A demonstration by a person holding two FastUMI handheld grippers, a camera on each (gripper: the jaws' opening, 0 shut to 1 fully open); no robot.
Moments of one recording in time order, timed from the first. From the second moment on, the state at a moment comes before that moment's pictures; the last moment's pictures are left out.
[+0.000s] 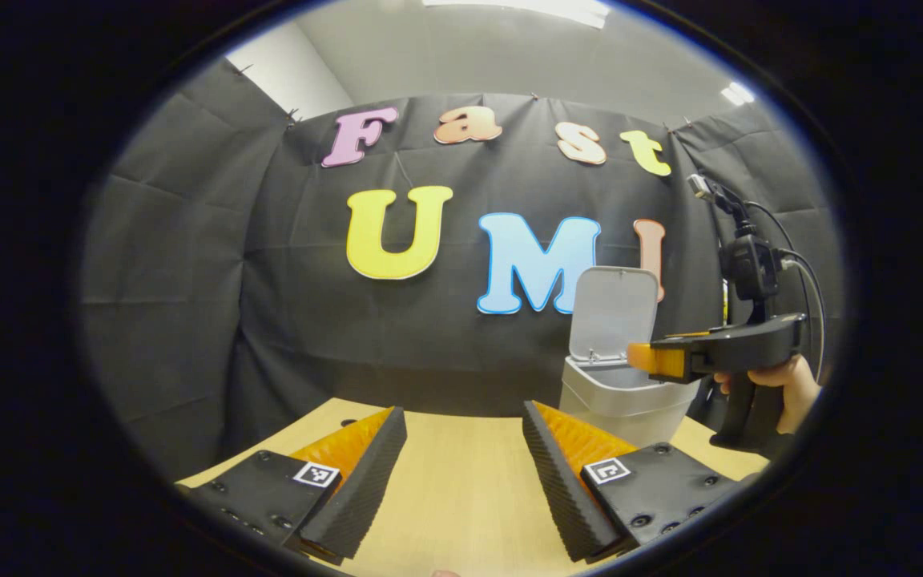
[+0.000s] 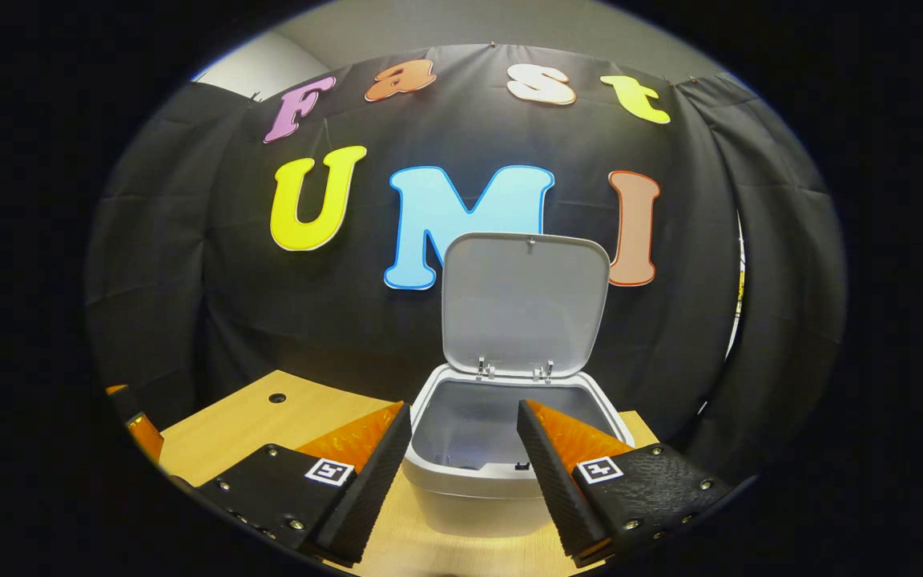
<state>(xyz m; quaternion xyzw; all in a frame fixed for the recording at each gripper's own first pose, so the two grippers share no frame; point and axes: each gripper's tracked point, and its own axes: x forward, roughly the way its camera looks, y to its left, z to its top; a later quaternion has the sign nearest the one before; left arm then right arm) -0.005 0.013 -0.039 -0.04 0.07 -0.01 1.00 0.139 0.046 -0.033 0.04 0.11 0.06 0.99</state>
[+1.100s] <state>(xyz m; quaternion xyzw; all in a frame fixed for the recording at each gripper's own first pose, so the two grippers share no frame) 0.010 0.034 -0.038 -0.04 0.07 -0.03 1.00 0.213 -0.011 0.058 0.07 0.08 -0.02 0.99</state>
